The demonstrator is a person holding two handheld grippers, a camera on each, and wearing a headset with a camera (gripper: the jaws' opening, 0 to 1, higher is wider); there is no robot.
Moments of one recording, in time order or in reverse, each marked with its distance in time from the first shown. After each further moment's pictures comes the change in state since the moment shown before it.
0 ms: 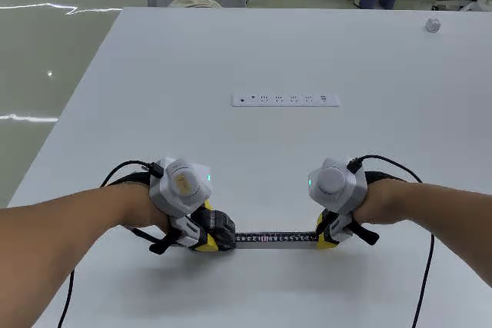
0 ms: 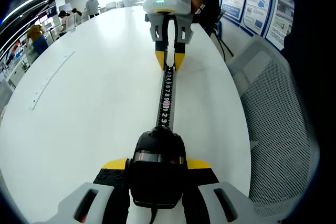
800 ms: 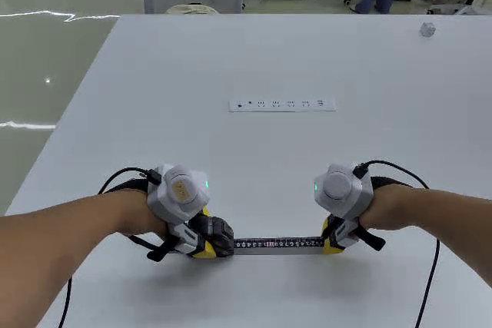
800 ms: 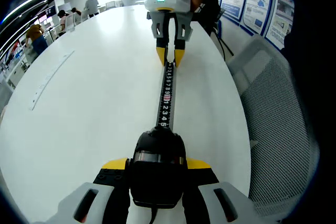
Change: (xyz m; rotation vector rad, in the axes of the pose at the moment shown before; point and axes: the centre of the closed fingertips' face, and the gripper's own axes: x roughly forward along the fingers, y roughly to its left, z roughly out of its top) left arm 0.000 0.000 0.000 0.002 0.008 -0.002; right arm -0.005 -0.001 -0.013 0.021 0.001 -0.009
